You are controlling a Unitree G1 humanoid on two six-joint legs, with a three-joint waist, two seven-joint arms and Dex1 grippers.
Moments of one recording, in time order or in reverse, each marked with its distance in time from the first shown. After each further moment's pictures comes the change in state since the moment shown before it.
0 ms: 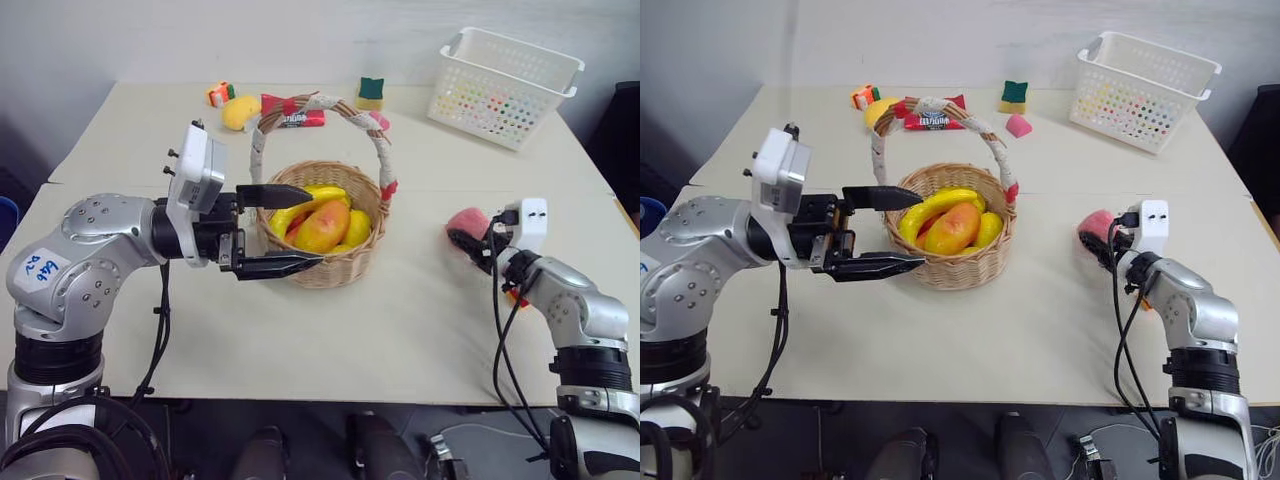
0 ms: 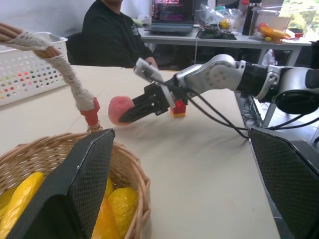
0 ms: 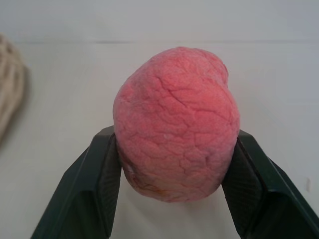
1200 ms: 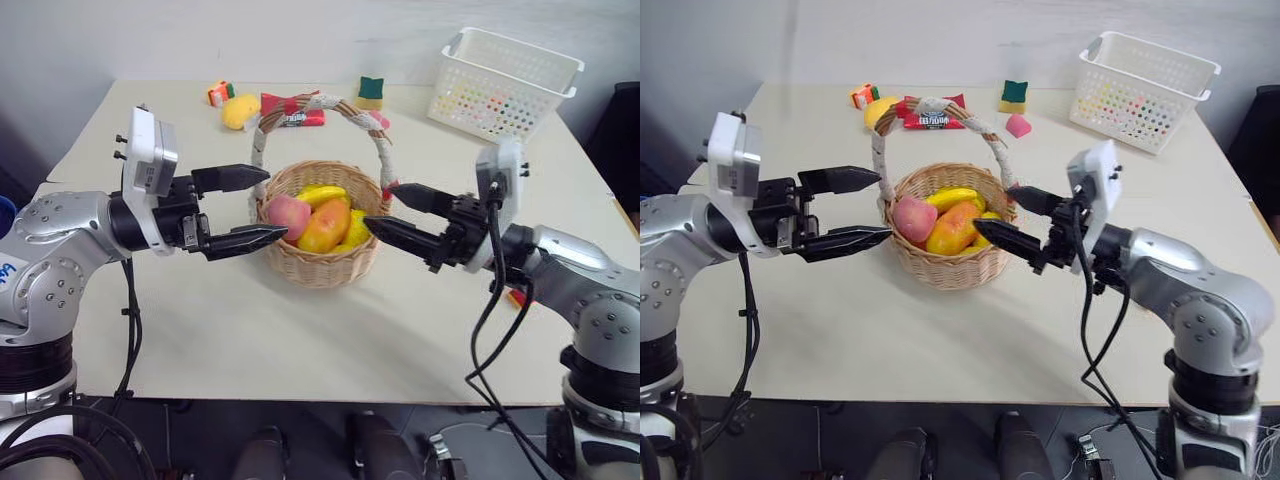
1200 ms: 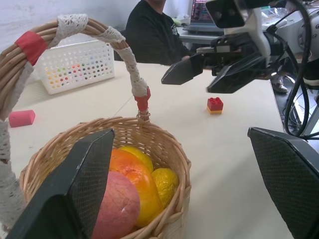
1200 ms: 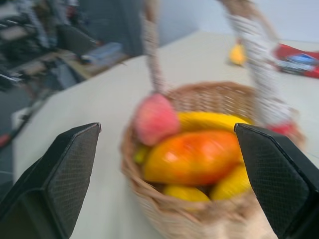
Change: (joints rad) left arm 0.053 0.056 0.087 0.042 0.001 -0.034 0.029; right arm -0.077 0.000 0.020 -0.569 0.336 0.363 -0.138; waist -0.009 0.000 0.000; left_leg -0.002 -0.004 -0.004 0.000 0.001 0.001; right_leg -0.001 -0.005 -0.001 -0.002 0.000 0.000
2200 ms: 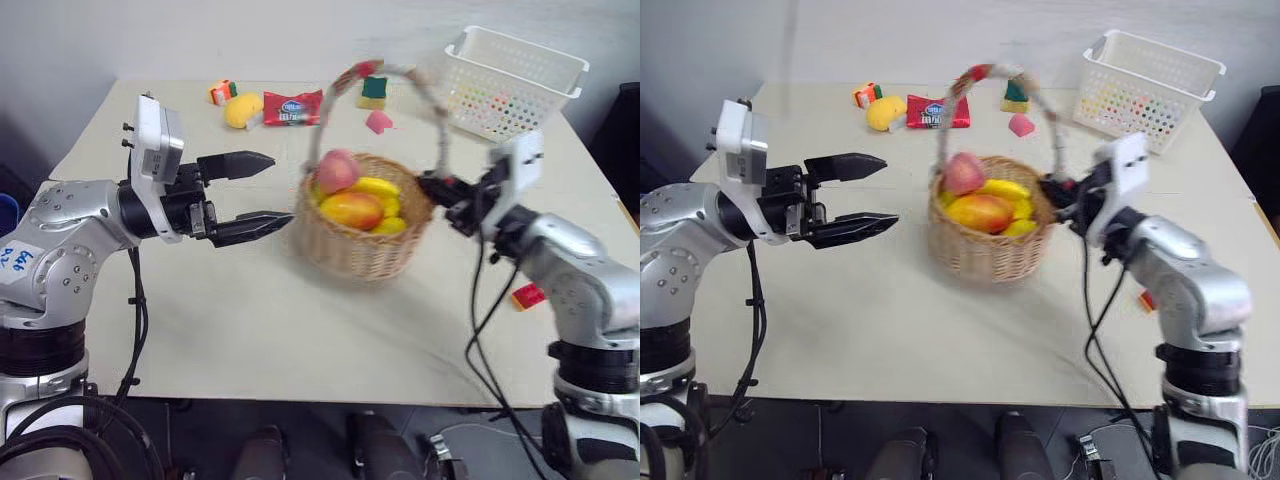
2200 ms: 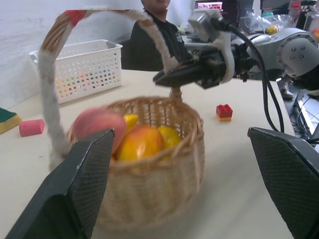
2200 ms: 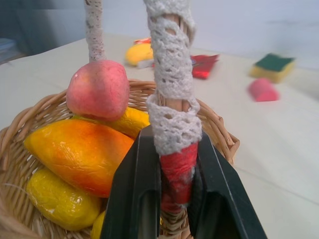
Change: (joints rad) left arm -0.068 -0.043 -0.058 0.092 0.049 -0.075 -0.031; right arm -0.012 -0.045 -0.061 0.199 -0.288 -0.234 0.066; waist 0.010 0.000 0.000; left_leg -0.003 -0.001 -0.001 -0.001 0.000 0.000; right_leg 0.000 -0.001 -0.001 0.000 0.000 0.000
